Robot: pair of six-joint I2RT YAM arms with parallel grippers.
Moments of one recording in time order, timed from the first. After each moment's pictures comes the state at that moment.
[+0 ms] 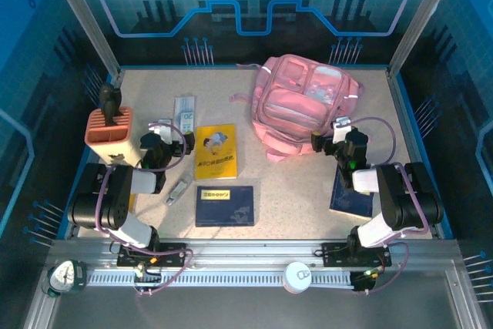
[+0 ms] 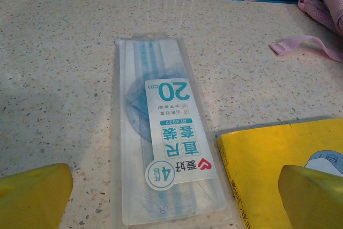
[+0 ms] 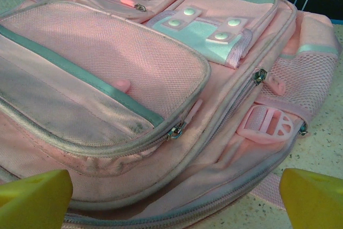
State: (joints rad) left arm 0.00 1.55 0.36 0.82 0.07 -0.09; right arm 0.05 1.54 0.39 0.79 -0.06 -0.07
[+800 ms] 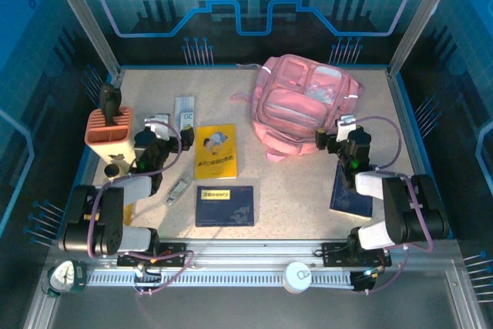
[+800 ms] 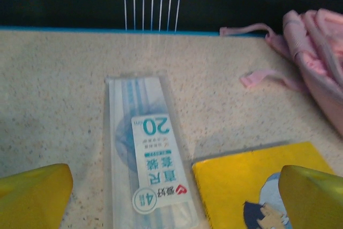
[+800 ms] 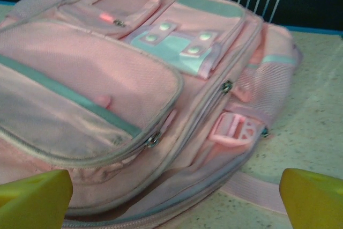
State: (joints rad) left arm 0.00 1.32 0.38 0.67 0.11 -0.09; right arm 0.05 1.40 0.40 0.66 0.03 -0.05
